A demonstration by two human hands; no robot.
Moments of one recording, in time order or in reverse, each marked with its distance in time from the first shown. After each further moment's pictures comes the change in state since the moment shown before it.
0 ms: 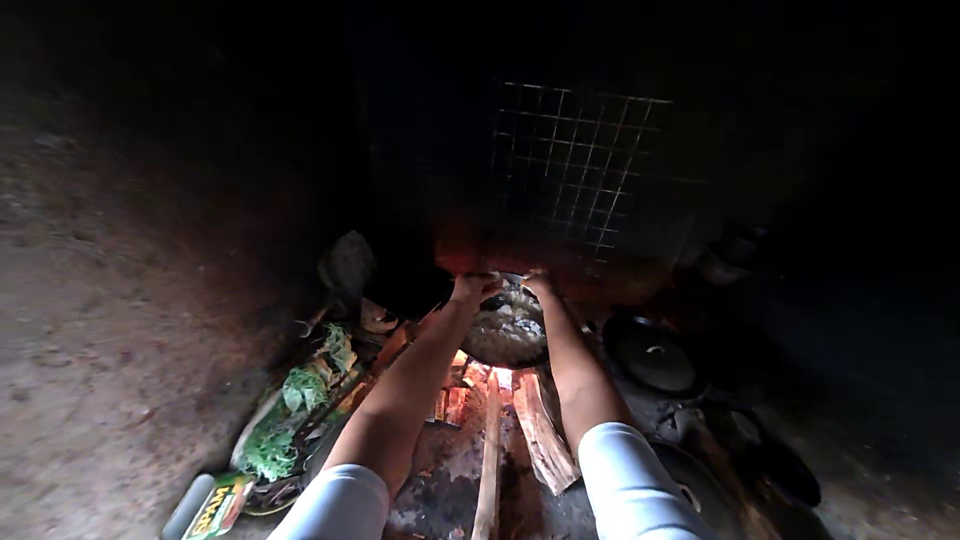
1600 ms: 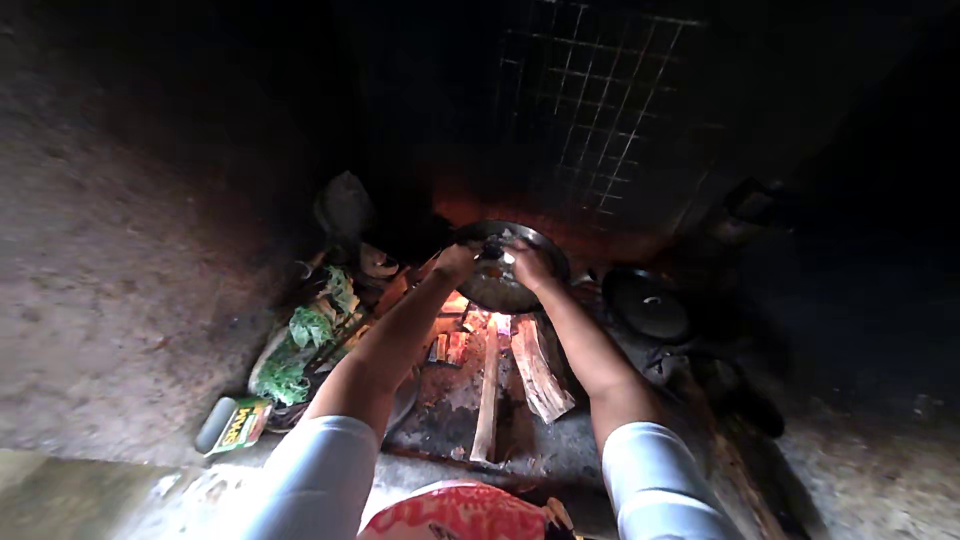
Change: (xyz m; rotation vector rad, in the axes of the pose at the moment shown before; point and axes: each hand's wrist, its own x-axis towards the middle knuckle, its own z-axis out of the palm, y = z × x) left_hand -0.031 -0.029 -0.057 1.776 -0.184 0.254; right_hand -0.106 0.011 0.019 -0.713 -0.042 -0.519
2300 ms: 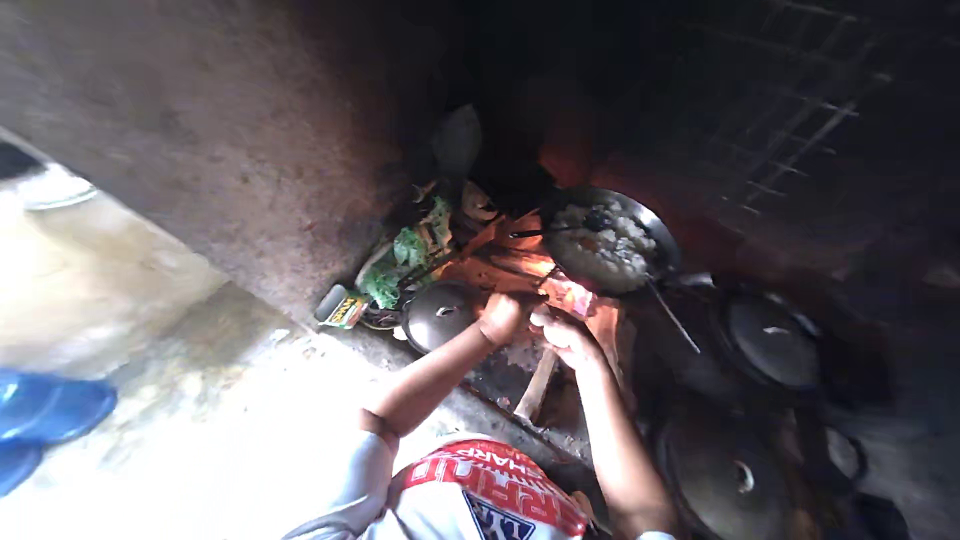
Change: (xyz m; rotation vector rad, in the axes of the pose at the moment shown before) left_hand -0.209 -0.023 0.087 -0.331 0.395 0.120; right_hand -0.173 -0.096 0.066 1.524 -0.576 0.407
